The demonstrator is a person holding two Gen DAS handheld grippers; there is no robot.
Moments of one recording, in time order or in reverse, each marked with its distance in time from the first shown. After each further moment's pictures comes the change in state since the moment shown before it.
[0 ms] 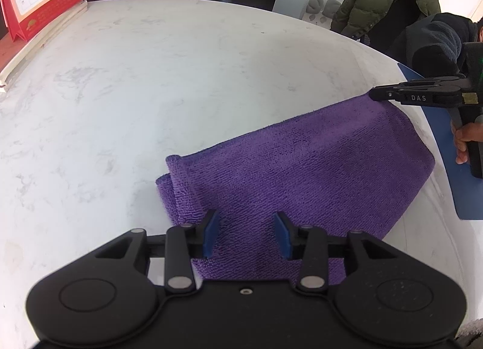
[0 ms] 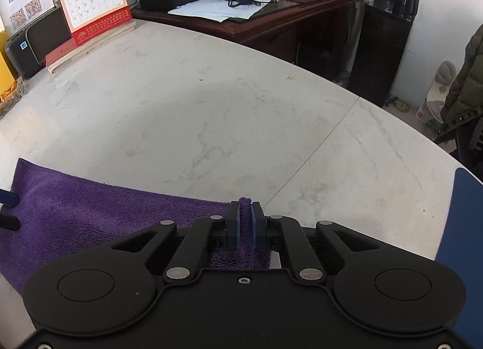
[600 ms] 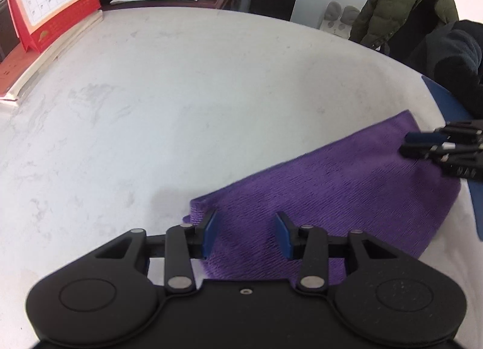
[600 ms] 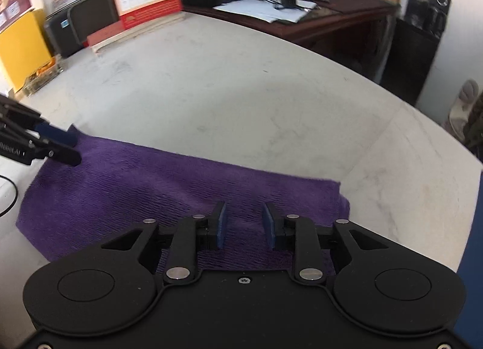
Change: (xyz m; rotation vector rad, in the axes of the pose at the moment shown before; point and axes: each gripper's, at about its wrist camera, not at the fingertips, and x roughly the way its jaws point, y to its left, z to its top) left arm 0.008 0.010 0.015 -0.005 -0.047 0.070; right arm -0.020 0.044 -0.023 -0.065 -0.013 0.094
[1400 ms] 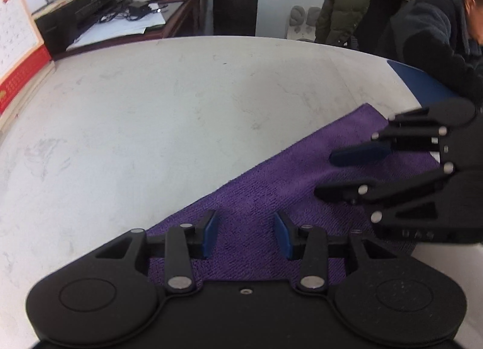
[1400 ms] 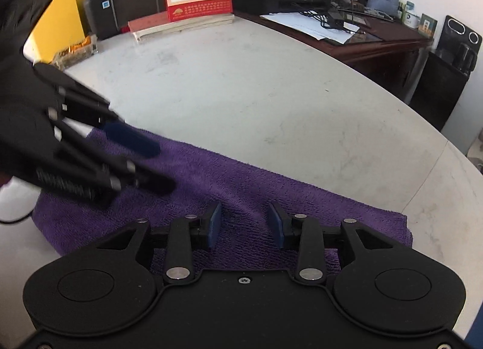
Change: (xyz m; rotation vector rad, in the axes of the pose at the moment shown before) left arm 0.021 -0.071 0.010 0.171 -0.057 -0.004; right arm 0.016 0.067 0.003 -0.167 -0.031 0.045
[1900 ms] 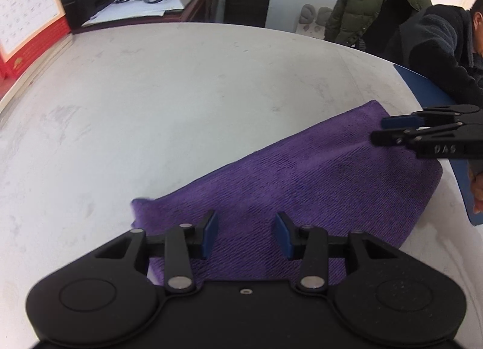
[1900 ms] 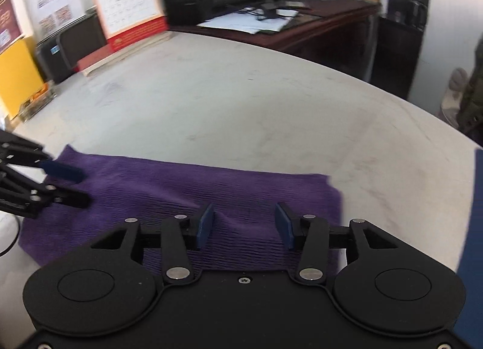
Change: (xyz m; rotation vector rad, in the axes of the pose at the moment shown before) left arm -0.019 0.035 -0.022 -0.108 0.038 -0.010; right arm -0.029 -0.076 -0.029 0.266 -0.034 -0.062
